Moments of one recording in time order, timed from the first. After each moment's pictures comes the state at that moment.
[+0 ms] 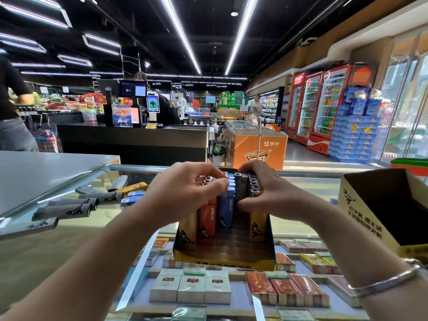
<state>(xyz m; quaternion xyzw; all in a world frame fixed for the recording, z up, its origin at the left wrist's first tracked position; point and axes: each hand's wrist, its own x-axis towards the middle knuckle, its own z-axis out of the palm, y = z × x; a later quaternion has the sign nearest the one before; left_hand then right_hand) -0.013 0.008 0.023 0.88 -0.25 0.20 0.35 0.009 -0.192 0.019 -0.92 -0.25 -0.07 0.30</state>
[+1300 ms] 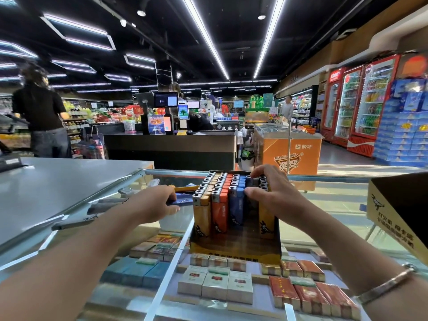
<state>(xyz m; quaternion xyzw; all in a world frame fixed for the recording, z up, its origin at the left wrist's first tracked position) 0.022 0.098 -0.013 0.99 -0.04 0.10 0.06 0.024 -0.174 0.000 -0.85 -0.25 -0.14 0.43</state>
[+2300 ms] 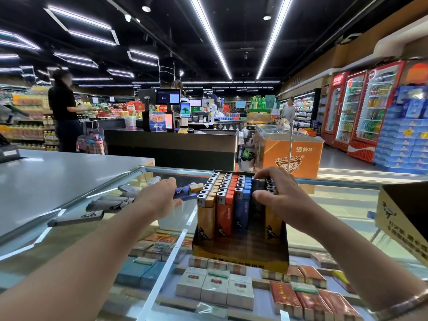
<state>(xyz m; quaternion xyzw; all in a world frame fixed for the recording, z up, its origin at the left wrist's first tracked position) 0.046 0.093 -0.021 0.99 0.02 0.16 0.05 0.022 -0.173 0.001 -0.86 -0.25 -0.14 0.42</state>
